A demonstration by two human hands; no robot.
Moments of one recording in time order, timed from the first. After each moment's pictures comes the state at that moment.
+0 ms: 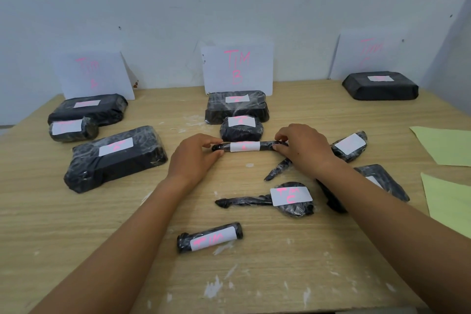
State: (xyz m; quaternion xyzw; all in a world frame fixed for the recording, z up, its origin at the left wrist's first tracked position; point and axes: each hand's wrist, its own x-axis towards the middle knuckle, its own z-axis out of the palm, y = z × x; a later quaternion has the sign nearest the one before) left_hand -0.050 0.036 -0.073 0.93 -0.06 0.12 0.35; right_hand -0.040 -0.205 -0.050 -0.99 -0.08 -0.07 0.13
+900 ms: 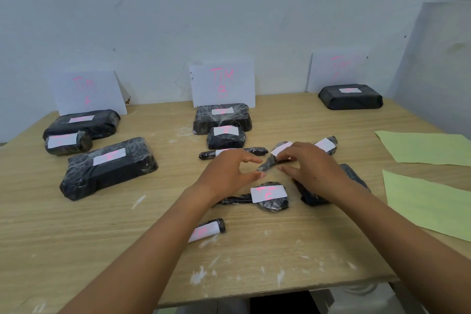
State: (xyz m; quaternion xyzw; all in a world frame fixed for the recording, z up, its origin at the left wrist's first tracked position) left_hand -0.091 -0.043 -0.051 0.91 -0.23 0.02 0.34; right_hand -0.109 -0.249 -0.040 -0.97 -0.12 -0.09 0.17
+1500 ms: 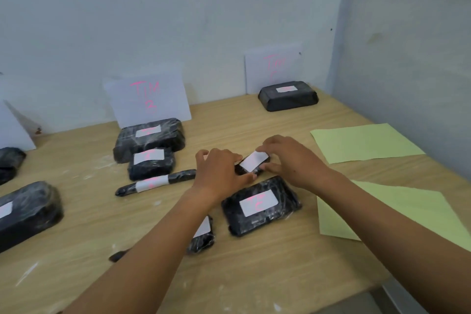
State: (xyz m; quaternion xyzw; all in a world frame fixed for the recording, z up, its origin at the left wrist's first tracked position) left_hand -0.040 -0.188 -0.052 0.97 -0.22 0.06 0.12; right_hand -0.076 -0.367 -0.042 -0.98 -0.07 -0.06 0.19
